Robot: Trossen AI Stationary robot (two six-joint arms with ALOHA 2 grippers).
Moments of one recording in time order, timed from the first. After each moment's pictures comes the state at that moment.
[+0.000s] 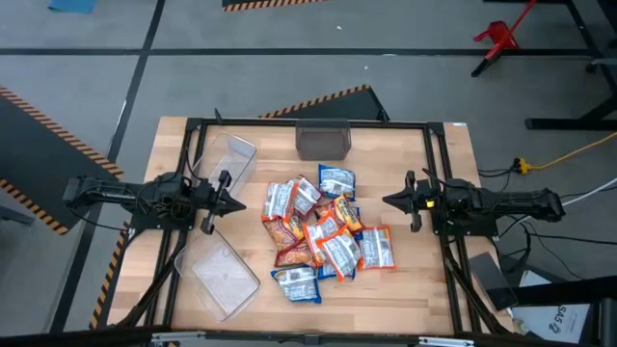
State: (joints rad) left arm 0.00 0.23 0.01 0.32 0.17 -0.08; right arm 0.00 0.11 0.01 0.02 0.01 0.18
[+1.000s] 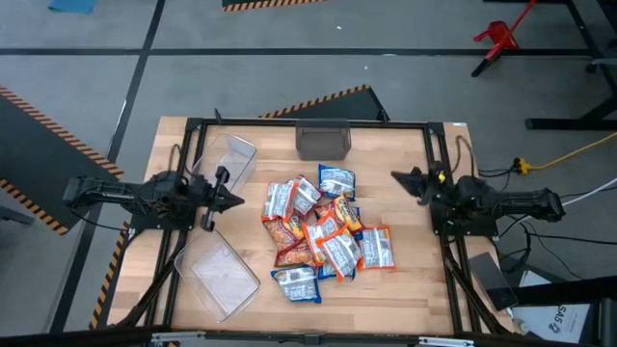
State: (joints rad) left arm 0.00 0.23 0.01 0.46 0.11 -0.08; right arm 0.00 0.11 0.01 0.33 0.35 0.76
